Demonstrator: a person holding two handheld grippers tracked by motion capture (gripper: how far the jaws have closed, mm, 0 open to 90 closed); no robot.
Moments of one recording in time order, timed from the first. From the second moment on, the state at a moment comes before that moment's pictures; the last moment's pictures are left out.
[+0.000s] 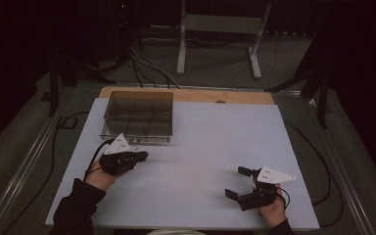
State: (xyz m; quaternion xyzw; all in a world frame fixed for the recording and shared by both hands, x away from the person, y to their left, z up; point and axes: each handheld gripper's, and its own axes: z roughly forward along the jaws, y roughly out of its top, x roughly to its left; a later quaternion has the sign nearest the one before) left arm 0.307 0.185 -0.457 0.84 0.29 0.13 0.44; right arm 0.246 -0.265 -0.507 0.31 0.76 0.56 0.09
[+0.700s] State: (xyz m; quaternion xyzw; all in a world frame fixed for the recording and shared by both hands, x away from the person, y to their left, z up) left arm 0.324 0.175 -0.444 0.83 0.29 0.13 0.45; right arm 0.247 -0.265 -0.508 0.31 0.76 0.56 0.09
